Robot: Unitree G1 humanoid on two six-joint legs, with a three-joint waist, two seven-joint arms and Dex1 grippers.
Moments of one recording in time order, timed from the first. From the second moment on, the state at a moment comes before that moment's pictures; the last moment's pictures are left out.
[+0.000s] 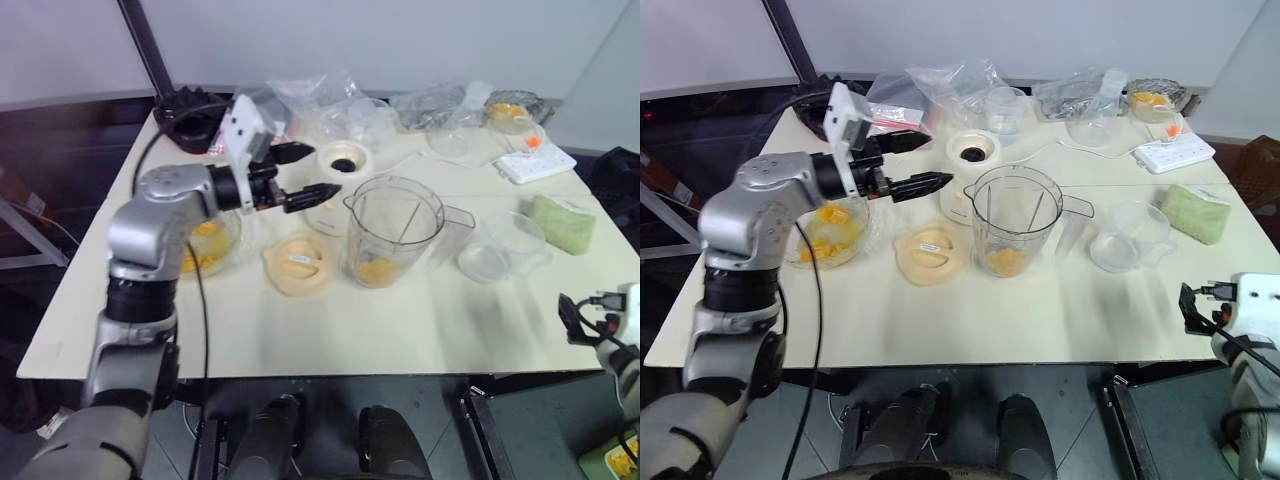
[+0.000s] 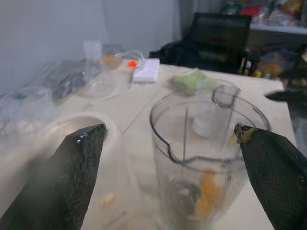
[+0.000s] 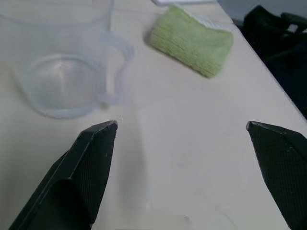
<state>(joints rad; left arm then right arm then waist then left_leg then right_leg) -0.75 0.51 0.06 -0.23 -0.45 0.83 -0.93 0.14 -0.59 -0.60 -0.19 0.30 0.55 0.24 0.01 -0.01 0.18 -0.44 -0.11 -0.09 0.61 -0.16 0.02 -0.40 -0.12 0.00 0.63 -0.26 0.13</state>
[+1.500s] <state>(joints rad) -0.39 0.80 0.07 -0.55 -0.74 1.04 -0.79 -0.48 -0.61 -0.33 0.91 0.12 -0.09 0.22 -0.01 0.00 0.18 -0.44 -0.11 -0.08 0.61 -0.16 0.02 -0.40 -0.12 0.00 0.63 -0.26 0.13</state>
